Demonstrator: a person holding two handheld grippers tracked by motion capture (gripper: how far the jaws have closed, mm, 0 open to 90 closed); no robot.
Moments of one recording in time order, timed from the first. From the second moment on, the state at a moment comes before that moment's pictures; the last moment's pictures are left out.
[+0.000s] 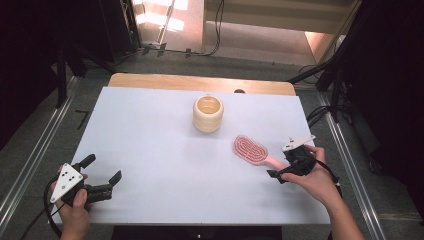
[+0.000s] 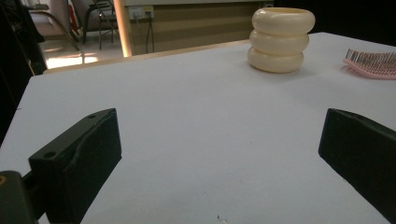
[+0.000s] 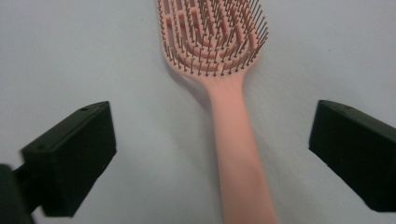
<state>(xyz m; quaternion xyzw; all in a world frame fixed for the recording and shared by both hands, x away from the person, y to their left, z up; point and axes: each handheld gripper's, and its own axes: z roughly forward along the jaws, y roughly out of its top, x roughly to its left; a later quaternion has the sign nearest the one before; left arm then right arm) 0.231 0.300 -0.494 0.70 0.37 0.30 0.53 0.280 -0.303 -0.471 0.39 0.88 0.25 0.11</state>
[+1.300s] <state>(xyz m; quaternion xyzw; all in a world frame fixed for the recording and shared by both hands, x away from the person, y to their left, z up) 0.232 0.300 -0.494 0.70 0.37 0.30 0.53 0.328 -0.280 -0.478 0.36 0.93 0.11 0.03</state>
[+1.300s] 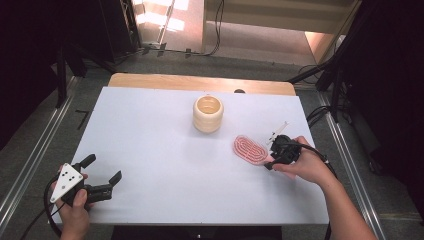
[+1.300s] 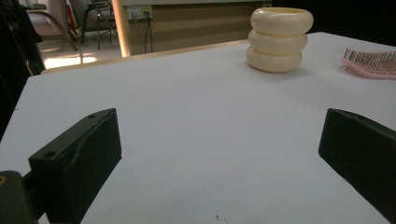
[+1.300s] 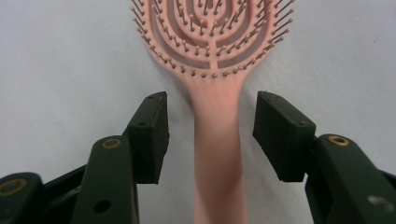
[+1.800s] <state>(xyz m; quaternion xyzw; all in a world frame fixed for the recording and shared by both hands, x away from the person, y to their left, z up) 0.232 0.300 -0.494 0.70 0.37 0.30 0.53 0.334 -0.276 -0.480 0.35 0.93 0.09 0.01</state>
